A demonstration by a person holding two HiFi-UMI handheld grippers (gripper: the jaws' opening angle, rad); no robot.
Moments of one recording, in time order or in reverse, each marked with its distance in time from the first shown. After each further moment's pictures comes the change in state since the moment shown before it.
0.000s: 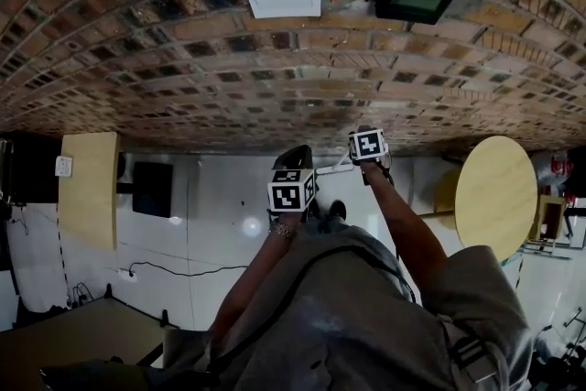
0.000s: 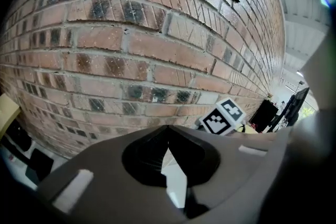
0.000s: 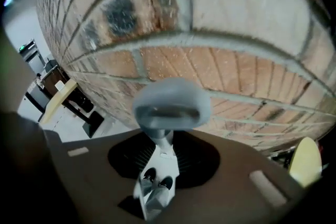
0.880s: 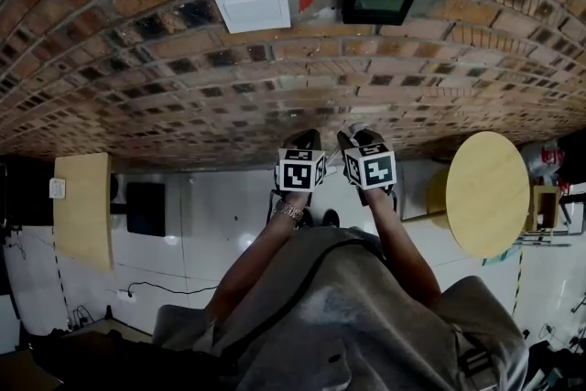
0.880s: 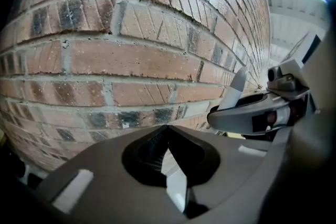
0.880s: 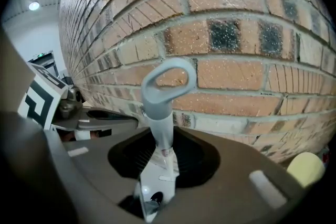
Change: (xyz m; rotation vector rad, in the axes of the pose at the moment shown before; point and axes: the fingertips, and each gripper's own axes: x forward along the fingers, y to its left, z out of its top) left arm 0.048 -0.055 0.050 0.140 -0.005 -0.090; right arm -0.179 0.047 0.078 -0.024 -0.313 0.079
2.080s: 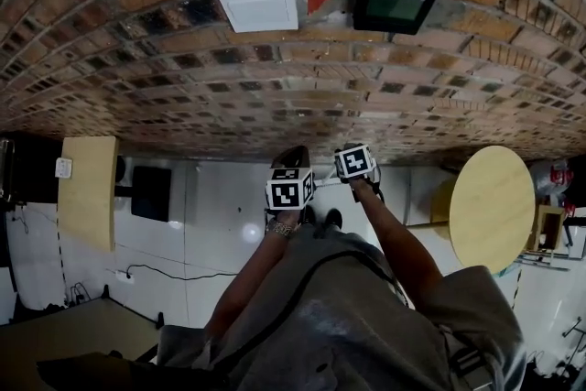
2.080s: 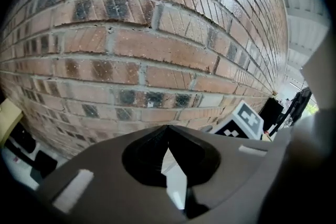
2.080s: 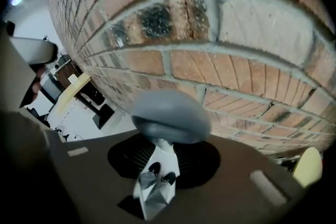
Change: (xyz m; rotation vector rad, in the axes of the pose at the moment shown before) left arm -0.032 0.034 -0.041 -0.123 0.020 0.137; right arm 0.131 -0.022 -0.135 -0.033 0.325 0.049
